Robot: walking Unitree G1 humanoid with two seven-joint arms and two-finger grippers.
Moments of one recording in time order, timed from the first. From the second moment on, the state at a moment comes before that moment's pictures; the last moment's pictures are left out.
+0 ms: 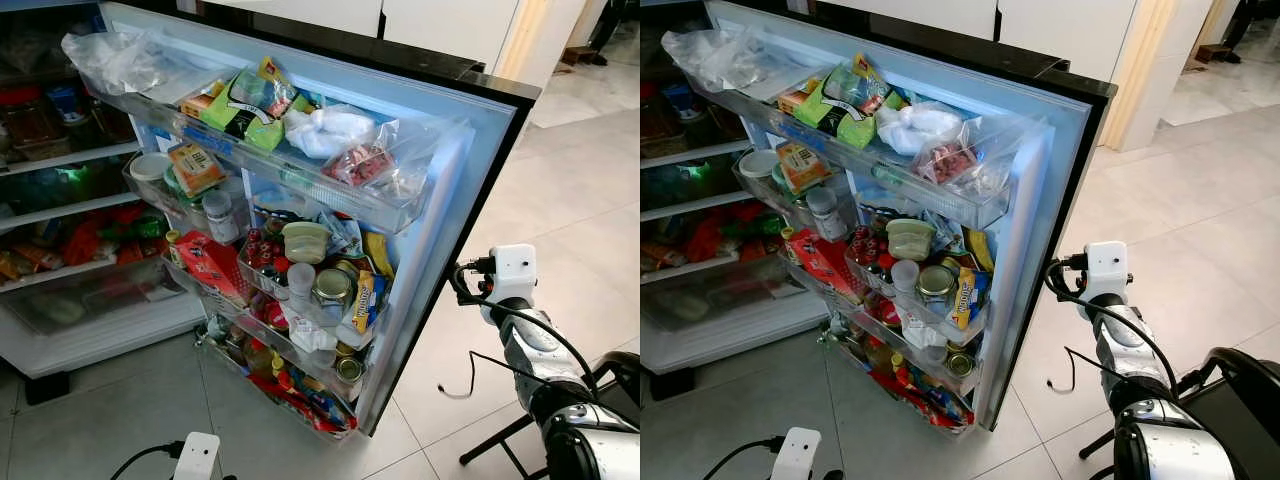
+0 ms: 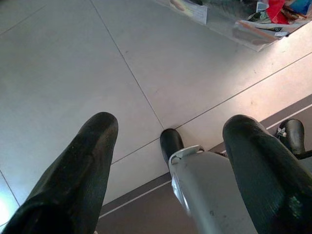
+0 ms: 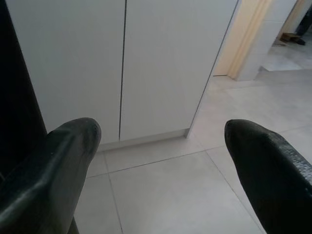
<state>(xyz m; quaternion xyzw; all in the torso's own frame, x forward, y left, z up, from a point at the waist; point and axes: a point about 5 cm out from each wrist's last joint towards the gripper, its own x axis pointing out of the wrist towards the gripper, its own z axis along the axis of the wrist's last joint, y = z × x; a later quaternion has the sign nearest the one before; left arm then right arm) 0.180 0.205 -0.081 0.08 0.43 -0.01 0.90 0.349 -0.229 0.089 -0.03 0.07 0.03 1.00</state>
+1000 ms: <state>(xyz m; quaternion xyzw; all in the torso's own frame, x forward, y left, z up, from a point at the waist) 0.171 0.212 -0.087 0.10 0.49 0.04 0.86 0.342 -0.238 0.095 -0.02 0.05 0.13 0.99</state>
